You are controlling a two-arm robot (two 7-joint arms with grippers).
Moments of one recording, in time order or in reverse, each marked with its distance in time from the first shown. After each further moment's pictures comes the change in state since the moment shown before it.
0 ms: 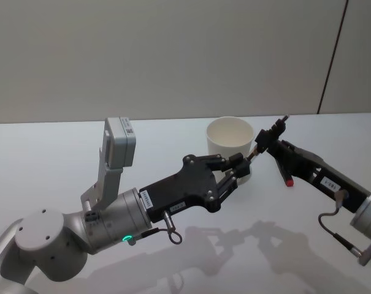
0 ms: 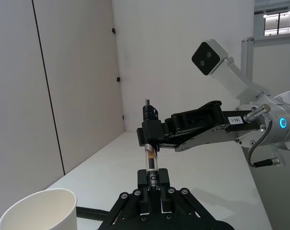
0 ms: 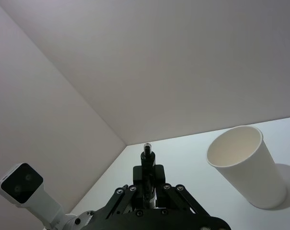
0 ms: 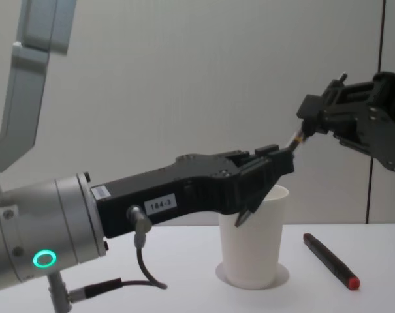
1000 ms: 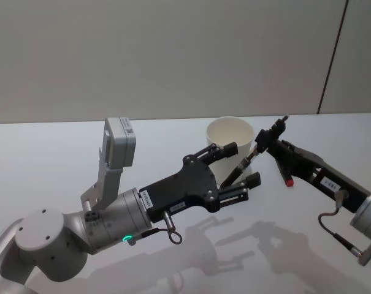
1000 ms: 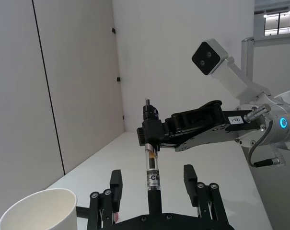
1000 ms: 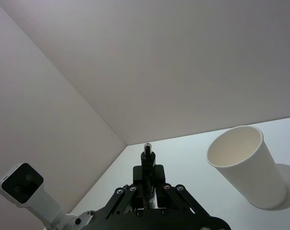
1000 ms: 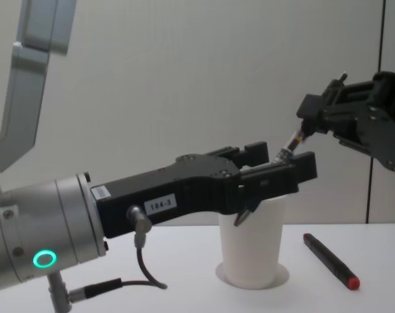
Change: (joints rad) left arm 0.000 0.000 0.000 0.000 0.000 0.000 0.000; right arm 0.000 0.000 0.000 0.000 0.000 0.000 0.000
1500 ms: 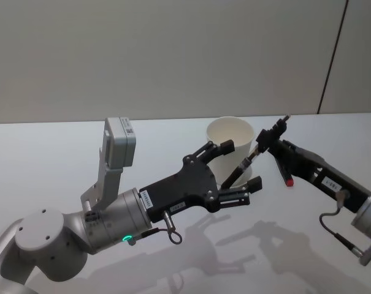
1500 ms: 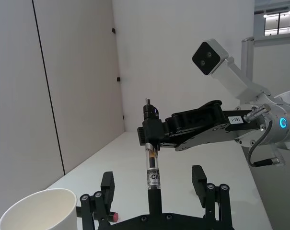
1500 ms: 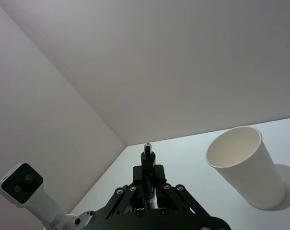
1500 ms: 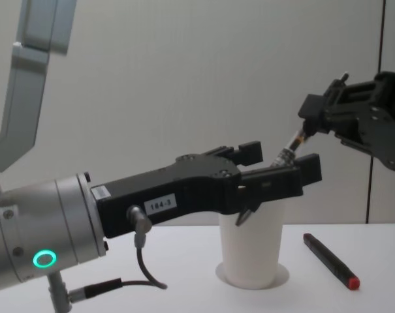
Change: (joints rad) left arm 0.000 0.000 0.000 0.000 0.000 0.000 0.000; right arm -0.001 0.005 0.000 0.001 0.002 -0.005 0.002
